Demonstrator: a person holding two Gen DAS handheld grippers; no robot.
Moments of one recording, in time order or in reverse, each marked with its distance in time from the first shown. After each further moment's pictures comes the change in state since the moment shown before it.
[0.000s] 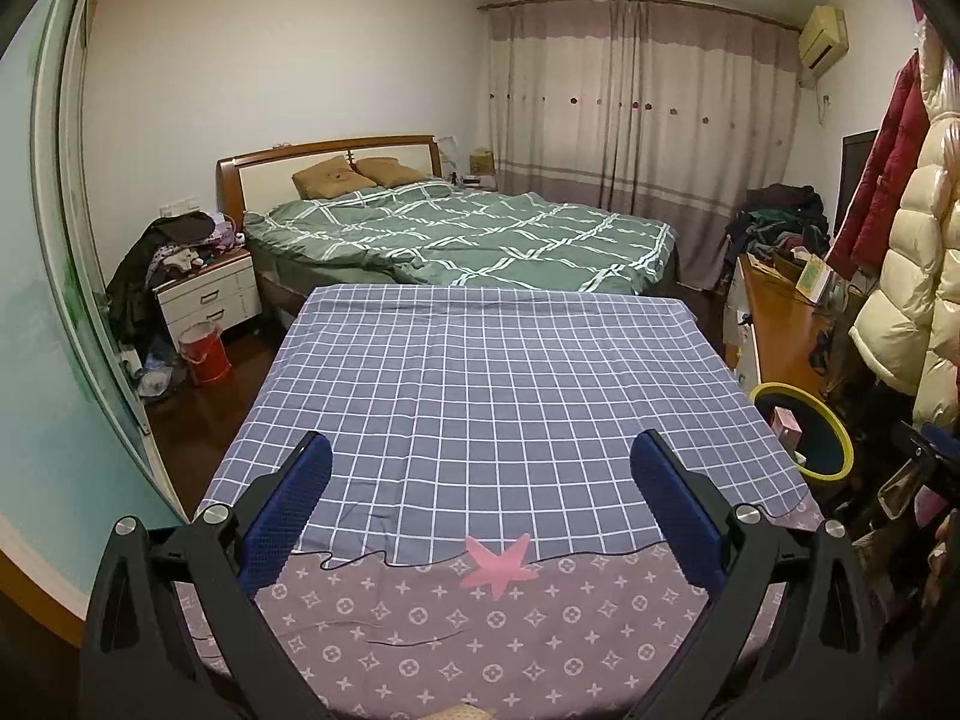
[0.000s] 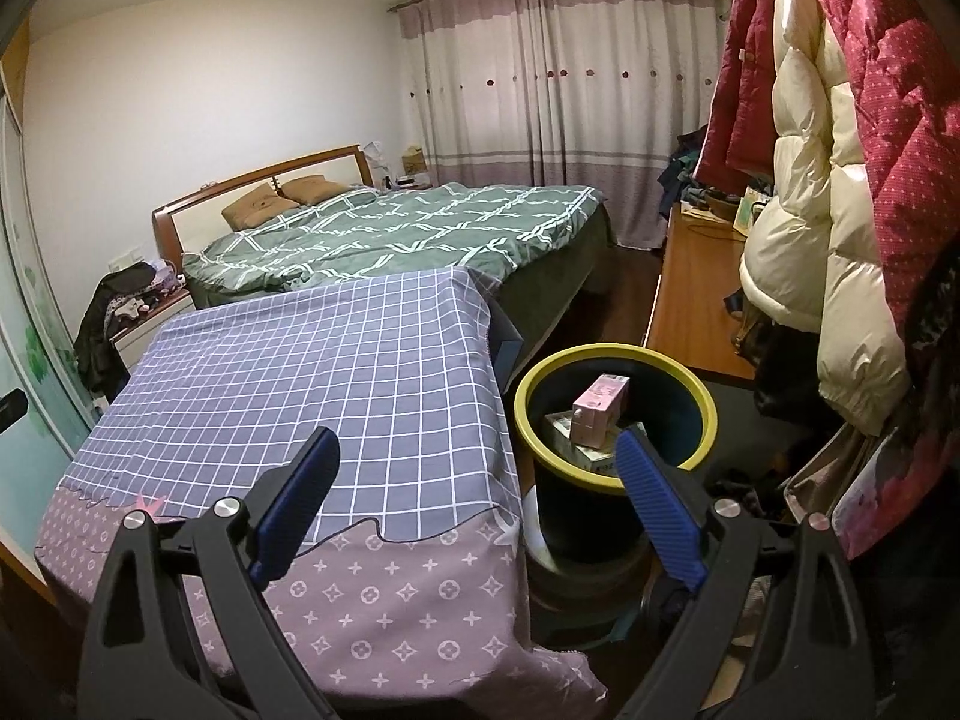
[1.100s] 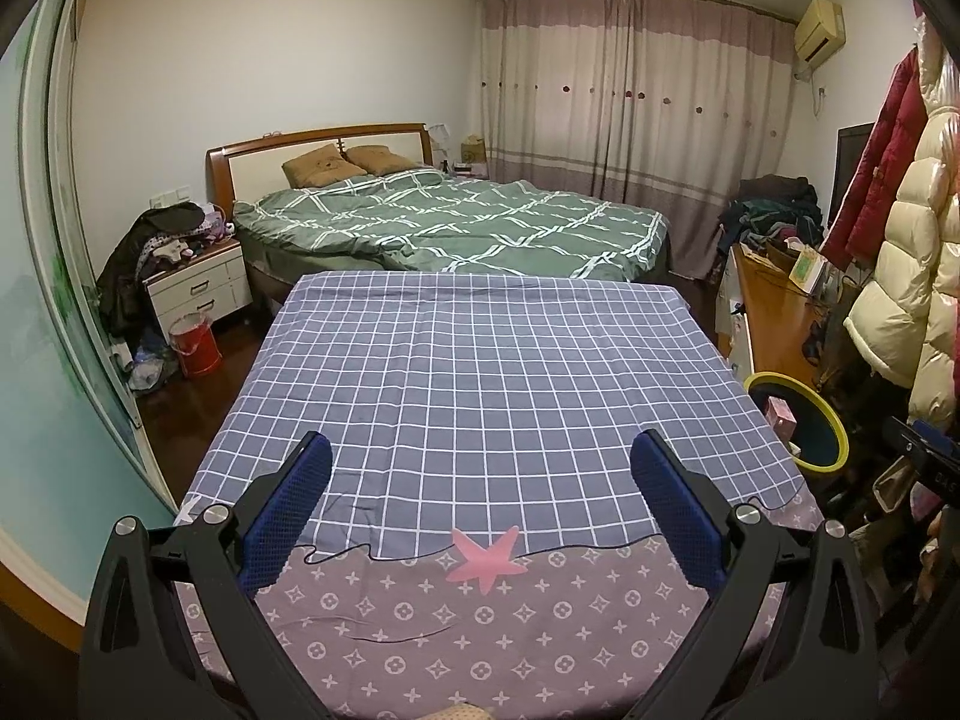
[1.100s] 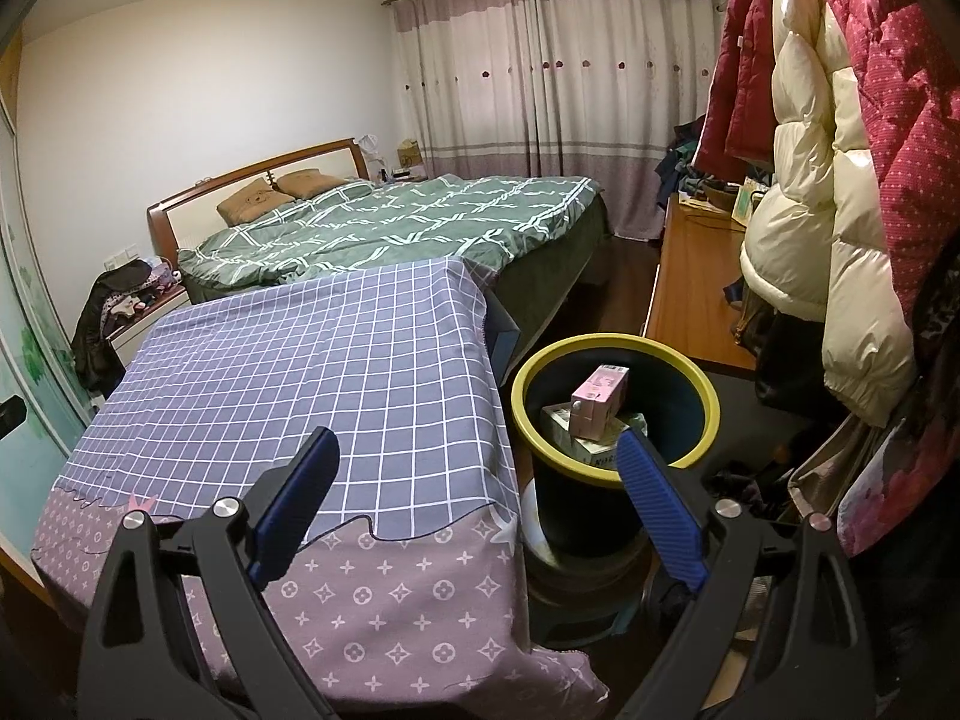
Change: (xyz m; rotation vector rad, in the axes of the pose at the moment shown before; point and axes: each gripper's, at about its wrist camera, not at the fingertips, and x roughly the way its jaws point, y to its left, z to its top) left arm 0.013 -0.006 -0.002 0.000 0.032 -0.021; right arm 0.007 -0.002 -0.002 0.008 0.017 -0.008
